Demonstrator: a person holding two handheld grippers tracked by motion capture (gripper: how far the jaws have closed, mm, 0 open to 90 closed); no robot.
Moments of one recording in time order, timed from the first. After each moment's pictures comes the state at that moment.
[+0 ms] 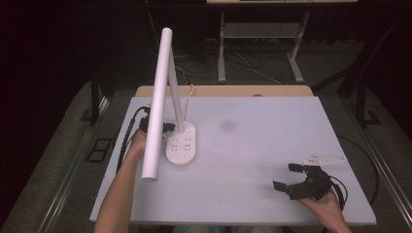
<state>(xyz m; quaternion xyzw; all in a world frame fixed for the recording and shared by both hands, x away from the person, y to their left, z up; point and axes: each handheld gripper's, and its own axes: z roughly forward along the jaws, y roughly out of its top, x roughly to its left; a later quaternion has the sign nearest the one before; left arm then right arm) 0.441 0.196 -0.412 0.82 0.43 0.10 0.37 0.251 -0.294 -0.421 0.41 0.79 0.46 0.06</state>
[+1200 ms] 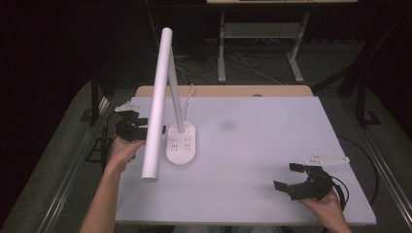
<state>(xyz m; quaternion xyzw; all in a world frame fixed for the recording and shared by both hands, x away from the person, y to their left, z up) 0.373 0.229 -0.365 0.75 0.46 0.13 0.45 0.248 -0.294 -0.417 0.41 0.78 0.46 0.06</state>
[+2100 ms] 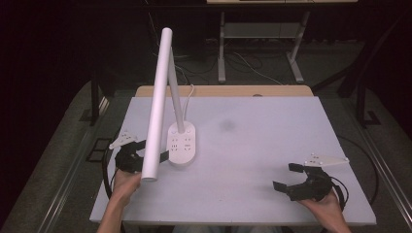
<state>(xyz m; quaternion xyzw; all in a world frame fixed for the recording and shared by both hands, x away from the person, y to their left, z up) 0.293 0.217 -0.396 0.72 0.44 0.13 0.52 0.246 -0.292 -0.416 0.41 0.78 0.46 0.07</state>
